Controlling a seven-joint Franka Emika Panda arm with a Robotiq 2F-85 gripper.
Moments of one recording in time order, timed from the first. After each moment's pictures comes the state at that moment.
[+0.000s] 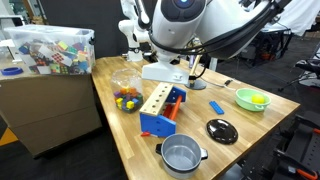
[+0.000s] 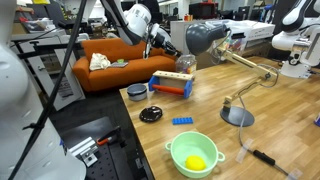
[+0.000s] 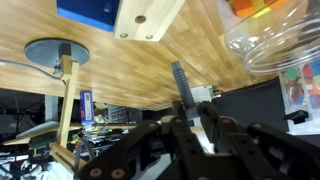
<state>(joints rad) 0.42 0.41 0.23 -1.93 -1.42 2.24 2.33</state>
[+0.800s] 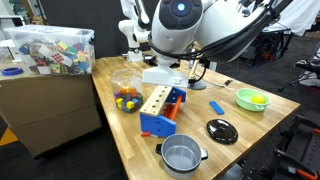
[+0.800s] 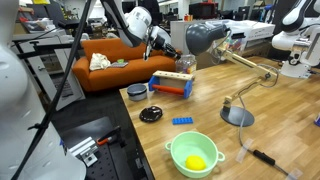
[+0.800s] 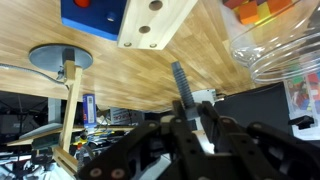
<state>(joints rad) 0.42 0.43 0.23 -1.93 -1.42 2.23 2.33</state>
